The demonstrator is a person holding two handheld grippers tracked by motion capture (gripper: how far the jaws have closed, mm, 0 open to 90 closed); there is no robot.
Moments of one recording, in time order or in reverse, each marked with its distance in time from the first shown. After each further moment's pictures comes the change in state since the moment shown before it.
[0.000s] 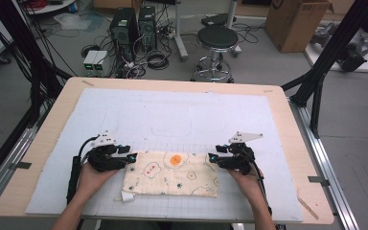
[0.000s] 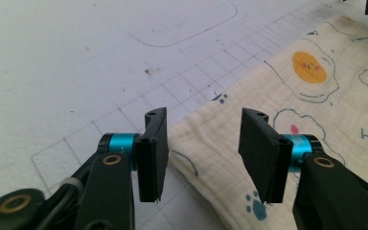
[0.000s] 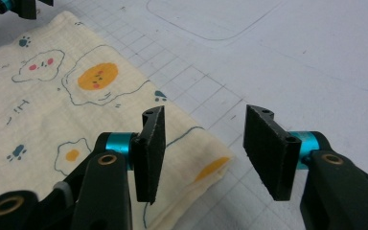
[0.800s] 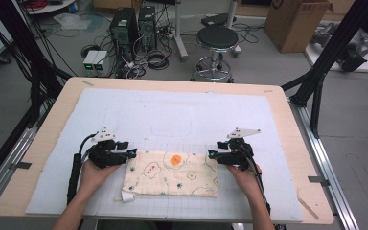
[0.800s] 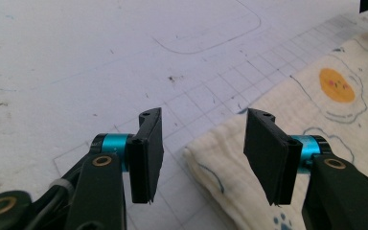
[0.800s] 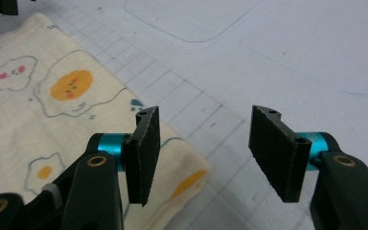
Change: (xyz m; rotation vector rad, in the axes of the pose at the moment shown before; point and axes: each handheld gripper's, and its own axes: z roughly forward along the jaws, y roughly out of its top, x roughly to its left) left arm 0.010 0.005 0.011 -0.028 0.046 -0.078; right arm -0.008 0.009 0.009 0.028 -0.053 0.023
